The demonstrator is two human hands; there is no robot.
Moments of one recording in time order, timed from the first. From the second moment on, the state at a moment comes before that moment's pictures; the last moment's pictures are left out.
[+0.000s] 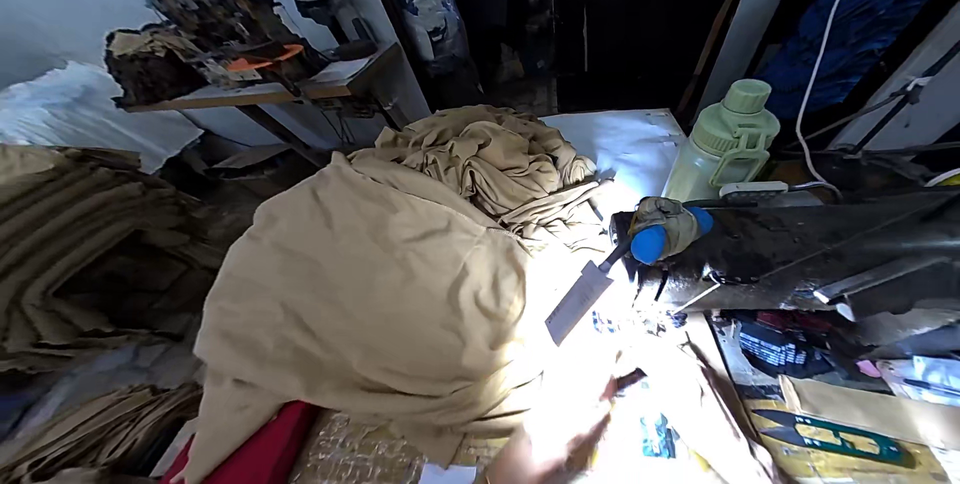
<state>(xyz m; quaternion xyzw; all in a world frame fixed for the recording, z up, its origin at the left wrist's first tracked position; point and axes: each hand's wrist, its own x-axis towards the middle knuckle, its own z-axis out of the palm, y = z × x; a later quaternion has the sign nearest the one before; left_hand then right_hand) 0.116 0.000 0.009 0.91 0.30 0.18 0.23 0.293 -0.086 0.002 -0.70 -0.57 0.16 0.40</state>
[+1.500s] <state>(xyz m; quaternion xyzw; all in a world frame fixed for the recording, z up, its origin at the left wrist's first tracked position) 0.077 -0.030 0.006 0.89 0.11 0.17 0.42 0.250 -0.169 -0.007 -0.65 -0.64 0.06 0.40</state>
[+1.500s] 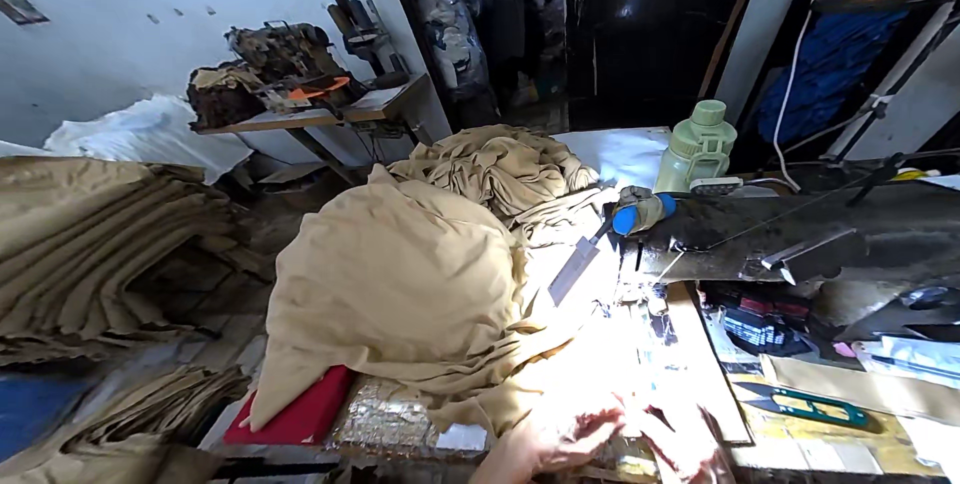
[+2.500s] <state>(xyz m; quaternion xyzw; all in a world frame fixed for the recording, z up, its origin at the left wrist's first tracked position) 0.085 0.000 -0.004 0.93 0.08 0.24 0.25 0.239 -0.168 0.027 -0.68 -0.67 0.14 0.26</state>
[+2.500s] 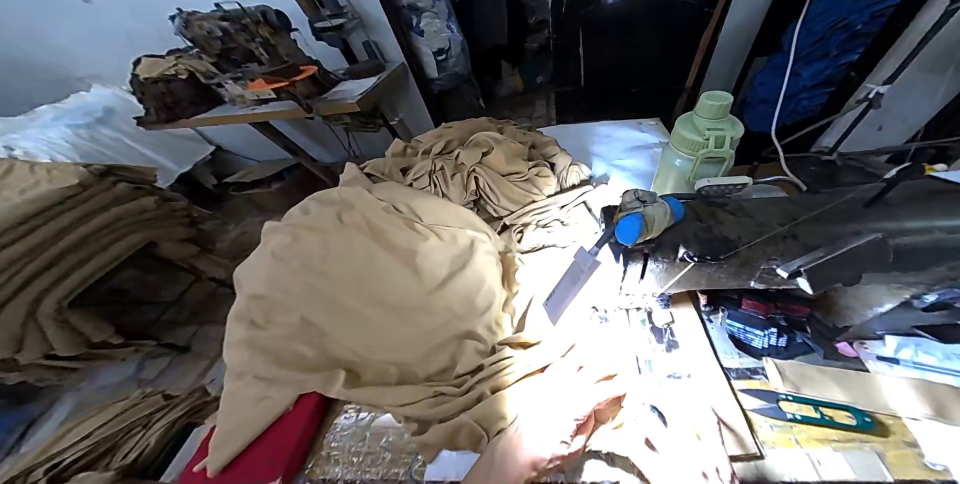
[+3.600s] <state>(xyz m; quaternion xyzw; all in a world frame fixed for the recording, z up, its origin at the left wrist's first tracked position) 0.108 0.002 0.000 0.92 0.28 0.23 0.18 0.261 -0.129 0.007 -0.70 -0.54 0.14 0.44</state>
